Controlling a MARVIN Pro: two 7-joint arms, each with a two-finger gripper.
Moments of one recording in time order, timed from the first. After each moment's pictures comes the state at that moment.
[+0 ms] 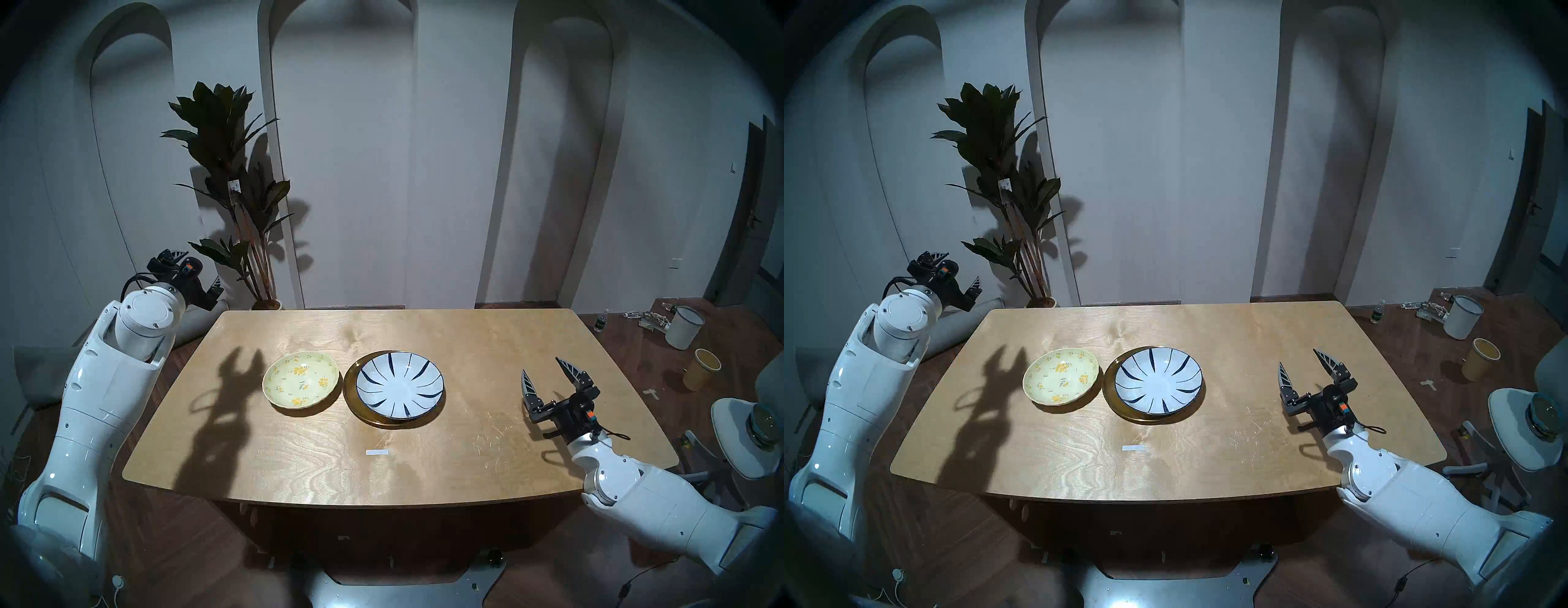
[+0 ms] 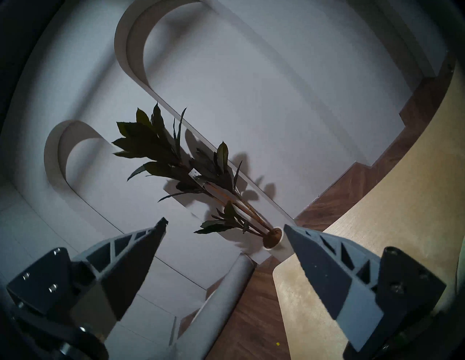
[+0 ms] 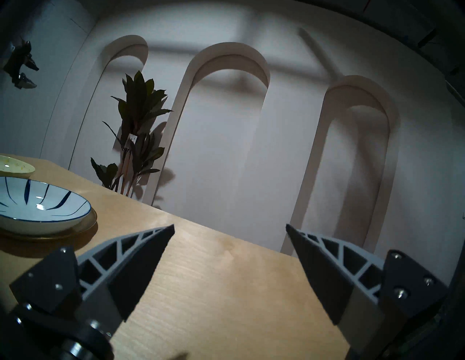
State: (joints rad) left arm 1.19 -0.87 -1.54 -1.44 0.12 0.31 -0.20; right arm -1.50 -0.72 0.90 -1.30 0.45 -0.76 -0.30
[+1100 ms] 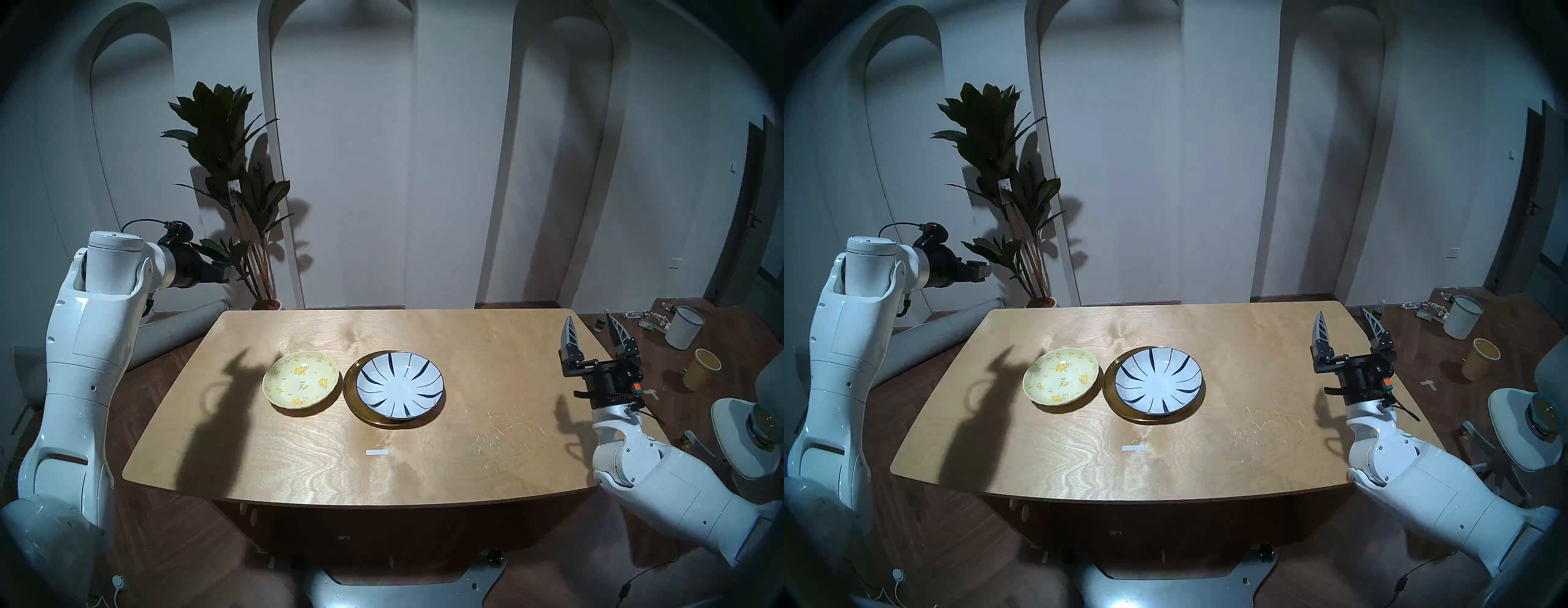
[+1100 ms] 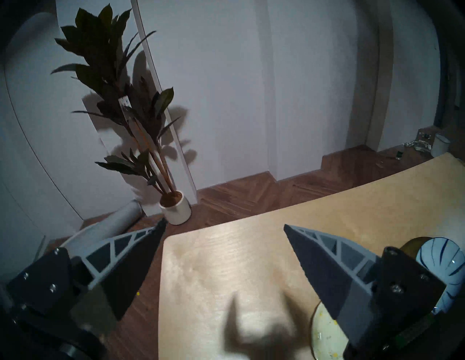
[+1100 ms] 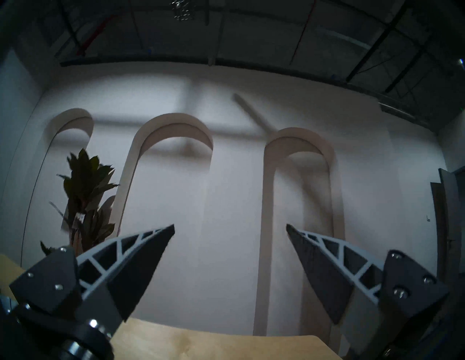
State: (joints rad) left arm 0.98 -0.90 -1.61 -1.42 -0.18 0.91 -0.54; right arm -1.58 -0.65 1.09 -1.54 0.52 -0.91 -0.53
